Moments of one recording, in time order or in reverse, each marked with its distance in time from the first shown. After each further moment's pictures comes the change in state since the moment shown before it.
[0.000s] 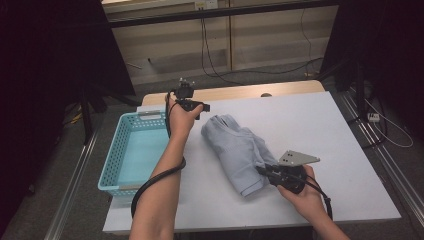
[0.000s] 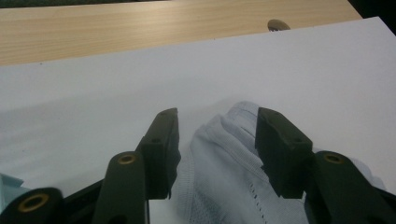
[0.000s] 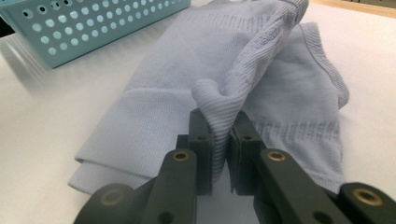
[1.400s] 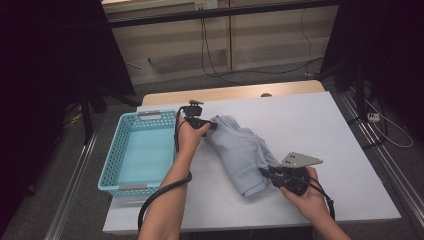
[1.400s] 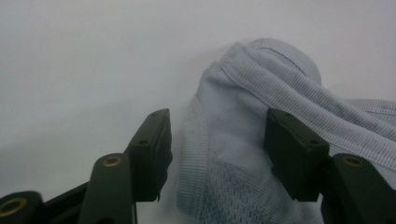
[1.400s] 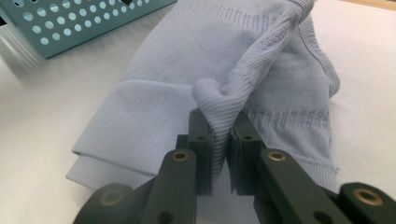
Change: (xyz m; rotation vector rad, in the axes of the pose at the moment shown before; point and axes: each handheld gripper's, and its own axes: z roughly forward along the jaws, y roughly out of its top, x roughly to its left) left arm 0.002 -0.049 0.048 0.064 -0.014 0.035; right arm -0.002 -0.005 -0.006 0.022 -0.016 -0.003
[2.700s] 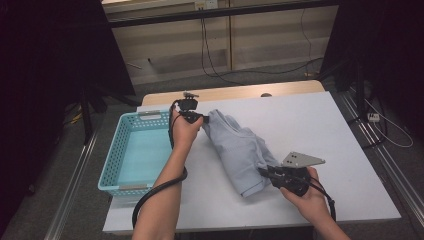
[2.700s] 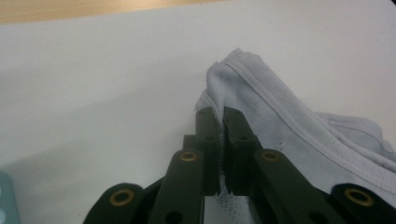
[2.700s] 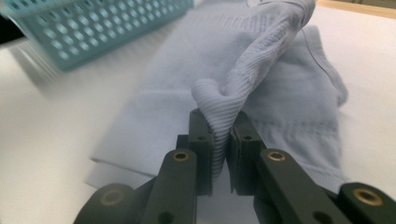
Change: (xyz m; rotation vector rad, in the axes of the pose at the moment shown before) left arm -0.005 0.018 -0.039 -0.038 -0.029 0.002; right arm 0.006 0.007 -0.007 -0.037 0.032 0.016
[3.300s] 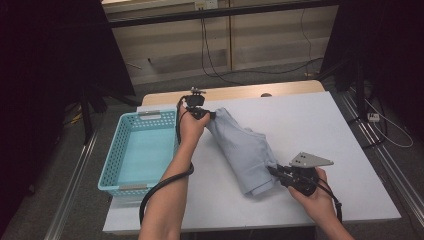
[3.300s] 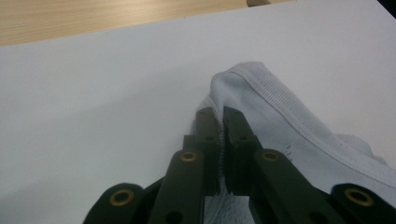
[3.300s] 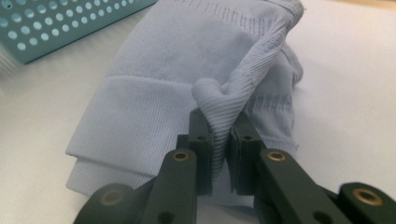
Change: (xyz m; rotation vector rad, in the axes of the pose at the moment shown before) left arm -0.010 0.011 0.021 -0.011 -0.017 0.032; right arm -0.019 -0.016 -0.007 0.021 -0.088 0.039
